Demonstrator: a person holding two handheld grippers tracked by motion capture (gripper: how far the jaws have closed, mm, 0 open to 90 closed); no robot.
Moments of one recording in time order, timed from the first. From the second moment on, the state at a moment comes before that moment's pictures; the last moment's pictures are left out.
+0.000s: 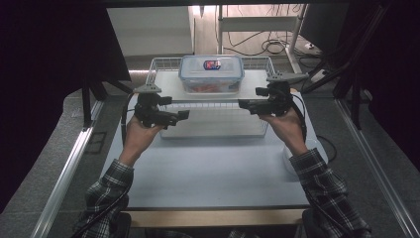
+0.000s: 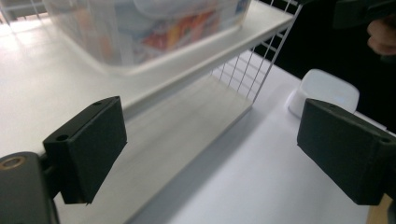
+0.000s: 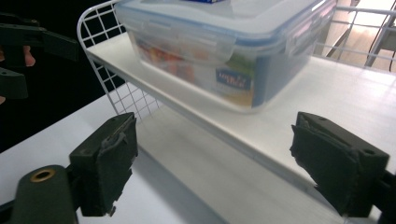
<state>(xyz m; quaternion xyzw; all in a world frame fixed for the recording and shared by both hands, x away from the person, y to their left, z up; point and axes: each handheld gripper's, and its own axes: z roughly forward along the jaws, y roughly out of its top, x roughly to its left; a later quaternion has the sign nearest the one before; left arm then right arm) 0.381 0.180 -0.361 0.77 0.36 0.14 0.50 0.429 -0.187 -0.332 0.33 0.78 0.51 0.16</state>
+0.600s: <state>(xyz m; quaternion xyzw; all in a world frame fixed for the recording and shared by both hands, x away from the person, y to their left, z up) 0.335 0.179 -0.401 0.79 0.34 0.15 0.49 0.387 -0.201 -0.366 0.31 0.80 0.50 0.15</state>
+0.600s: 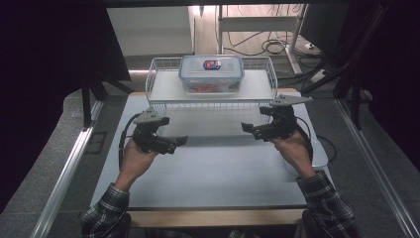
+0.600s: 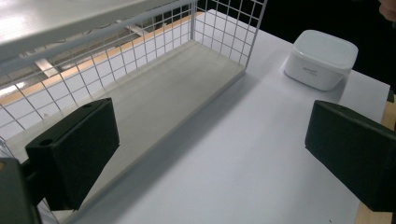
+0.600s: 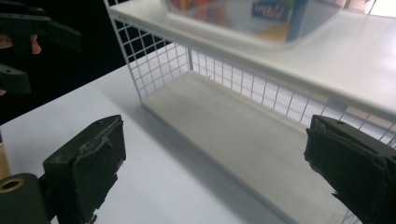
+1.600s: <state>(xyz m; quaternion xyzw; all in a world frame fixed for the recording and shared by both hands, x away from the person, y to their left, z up) 0.270 0.185 -0.484 0.80 0.36 0.19 0.45 0.330 -0.222 -0.449 0.30 0.81 0.48 0.14</state>
